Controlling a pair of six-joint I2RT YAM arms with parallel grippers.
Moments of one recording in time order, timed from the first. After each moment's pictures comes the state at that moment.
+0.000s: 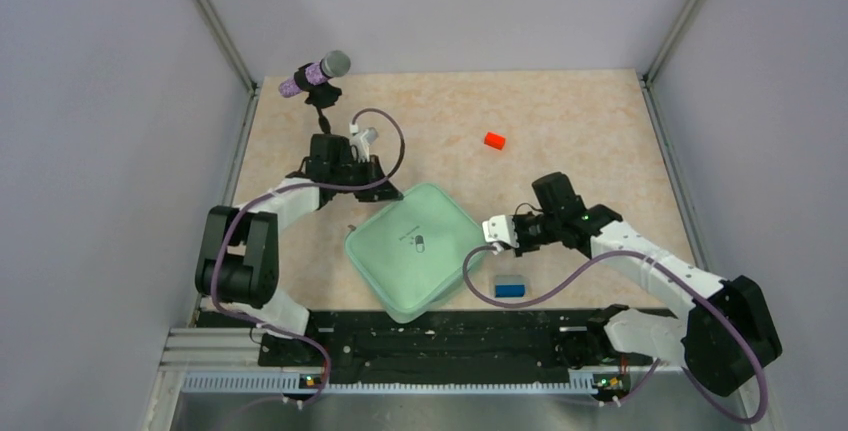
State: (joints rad) left arm -0.16 1.61 0.89 -0.08 0.81 -0.24; right arm 0.52 1.16 0.68 -0.48 -0.59 -1.19
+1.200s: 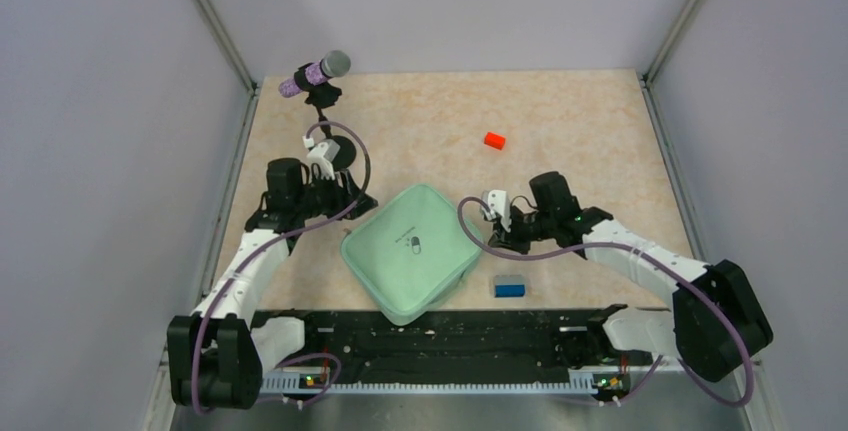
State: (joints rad) left arm -0.05 1.07 0.65 -0.17 0.66 -0.23; right arm 0.52 1.19 0.62 -0.26 -0.64 -0.64
